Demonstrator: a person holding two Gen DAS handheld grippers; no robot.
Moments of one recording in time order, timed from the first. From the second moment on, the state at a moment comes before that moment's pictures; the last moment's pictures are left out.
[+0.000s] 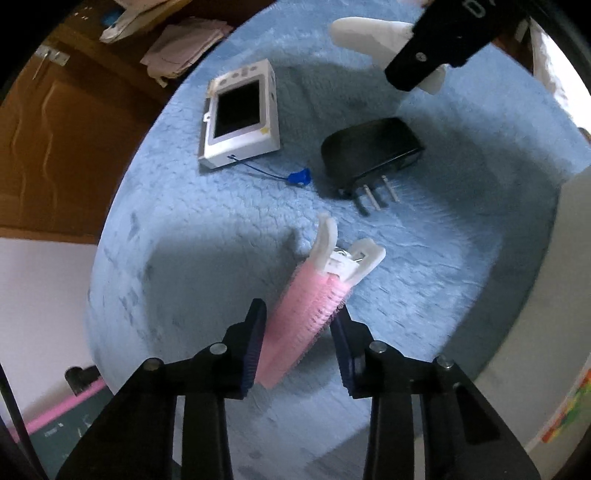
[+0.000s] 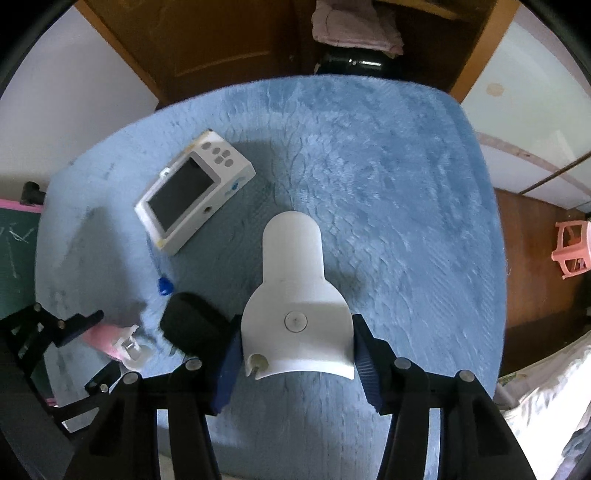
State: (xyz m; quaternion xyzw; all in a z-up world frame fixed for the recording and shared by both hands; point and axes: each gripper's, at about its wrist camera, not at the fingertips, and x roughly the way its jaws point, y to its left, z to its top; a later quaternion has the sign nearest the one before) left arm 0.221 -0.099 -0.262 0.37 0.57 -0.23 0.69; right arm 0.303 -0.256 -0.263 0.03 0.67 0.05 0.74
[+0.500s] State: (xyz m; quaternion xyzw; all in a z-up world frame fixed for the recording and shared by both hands) left arm 0.186 -0.099 -0.191 0.34 0.55 -0.22 0.73; right arm 0.232 -0.268 -0.165 0.08 0.61 0.07 0.78
